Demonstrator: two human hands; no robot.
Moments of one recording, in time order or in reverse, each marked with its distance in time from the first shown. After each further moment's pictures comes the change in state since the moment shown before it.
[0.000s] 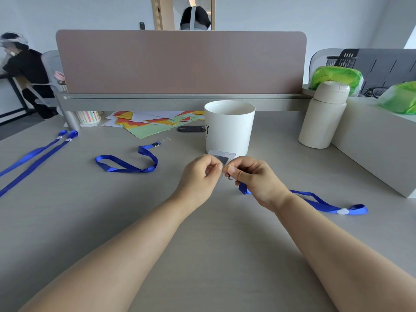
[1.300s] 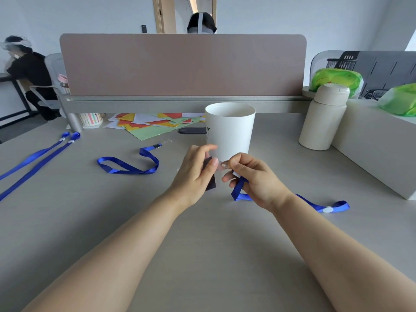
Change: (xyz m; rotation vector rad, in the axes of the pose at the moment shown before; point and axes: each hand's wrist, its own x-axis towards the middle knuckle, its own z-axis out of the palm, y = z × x) left_hand 0.007 -0.014 -0.010 0.011 -0.052 0.117; right_hand 0.000 -0.009 0.002 0.254 -0.064 0.108
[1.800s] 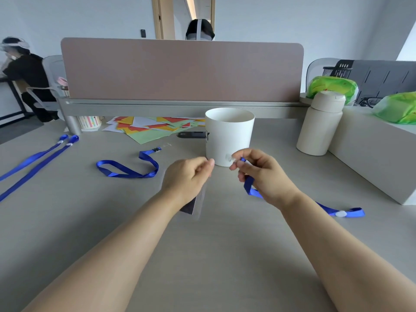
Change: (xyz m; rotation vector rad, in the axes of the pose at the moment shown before) left_hand 0.003 0.003 -0.017 0.242 0.068 -0.011; right_hand -0.001 -0.019 -0.006 -0.175 0.160 -0.068
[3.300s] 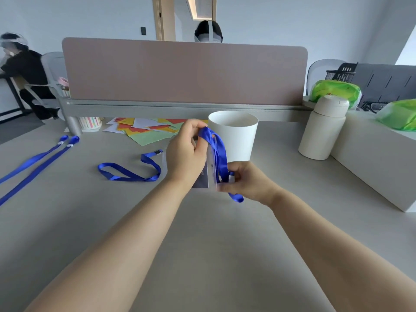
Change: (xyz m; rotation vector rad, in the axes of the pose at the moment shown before) left_hand 0.039 0.026 -0.015 -0.335 0.386 -0.043; right_hand 0.026 0.009 0.016 -0.462 -0.217 0.035
